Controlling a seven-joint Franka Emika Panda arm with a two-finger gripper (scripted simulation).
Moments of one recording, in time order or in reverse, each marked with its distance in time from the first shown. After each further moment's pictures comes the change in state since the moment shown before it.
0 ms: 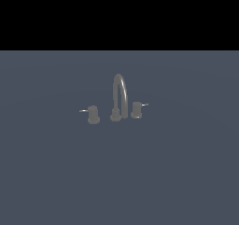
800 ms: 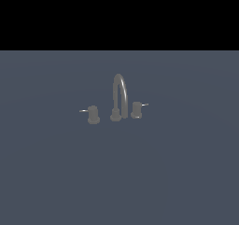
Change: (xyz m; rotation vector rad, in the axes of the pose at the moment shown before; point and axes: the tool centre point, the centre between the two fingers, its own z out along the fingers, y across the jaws) arm 0.011 -0.015 0.003 0.010 0.003 -0.019
